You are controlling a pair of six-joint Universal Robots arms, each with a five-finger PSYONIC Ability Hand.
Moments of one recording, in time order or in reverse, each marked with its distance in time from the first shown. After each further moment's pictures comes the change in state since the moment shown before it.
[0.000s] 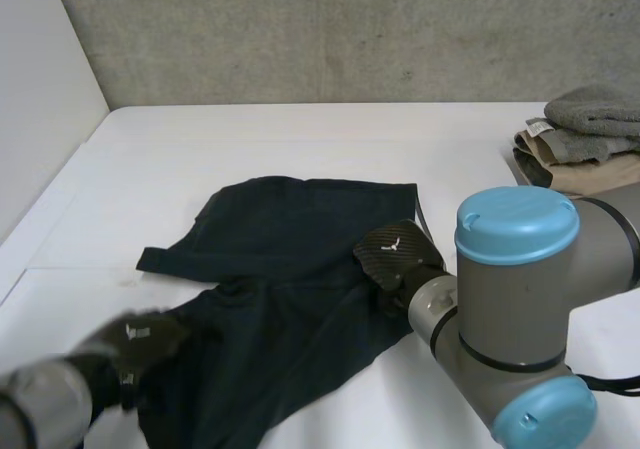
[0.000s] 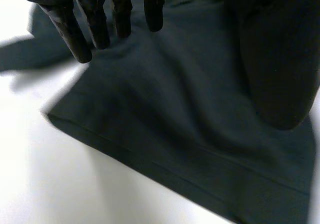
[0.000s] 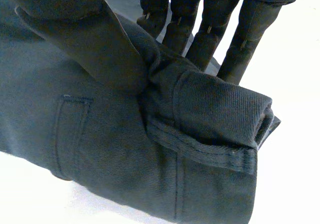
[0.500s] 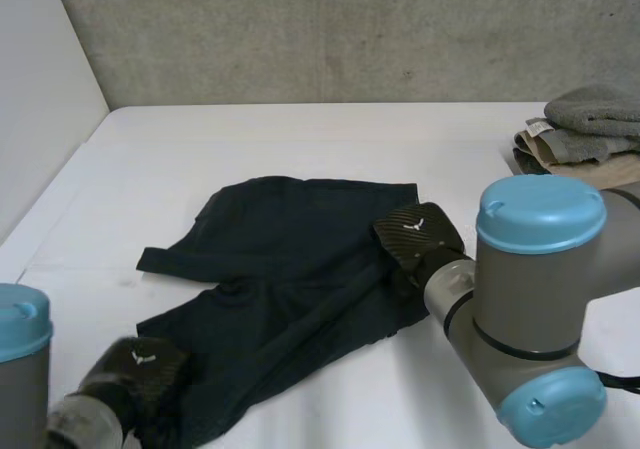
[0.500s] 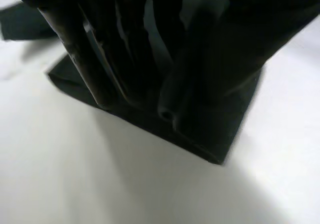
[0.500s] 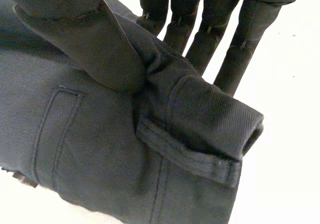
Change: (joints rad) left arm -0.102 -0.119 -0.137 0.311 -0.223 0.027; right arm -0.042 -0.034 0.020 -0.043 0.039 0.100; left_hand 0.960 0.927 0.917 0.924 0.896; right_hand -0.001 0.000 0.000 0.000 0.000
